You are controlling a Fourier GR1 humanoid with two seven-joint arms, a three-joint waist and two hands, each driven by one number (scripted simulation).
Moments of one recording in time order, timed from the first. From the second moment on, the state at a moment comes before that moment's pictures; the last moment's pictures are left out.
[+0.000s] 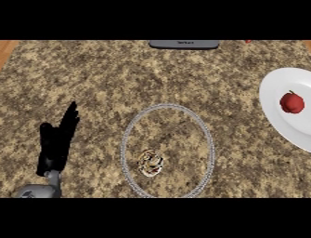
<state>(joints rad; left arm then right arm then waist) -0.05 0.14 -0.07 -1.46 -0.03 0.18 0.21 -0.65 -0.74 -0.75 -0.22 0.46 0.37 -0.72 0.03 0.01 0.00</state>
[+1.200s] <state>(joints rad) -0.03 0.13 -0.07 -1.50 -0.06 0.16 0.24 -0.59 -0.74 -0.69 -0.18 0.43 0.22 -0.75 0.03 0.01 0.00</state>
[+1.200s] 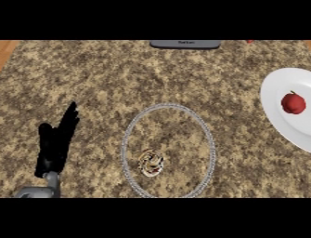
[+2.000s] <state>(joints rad) -0.06 0.11 -0.06 -1.47 -0.08 0.17 0.23 -0.52 -0.80 -0.72 -0.15 0.40 0.19 -0.79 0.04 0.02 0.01</state>
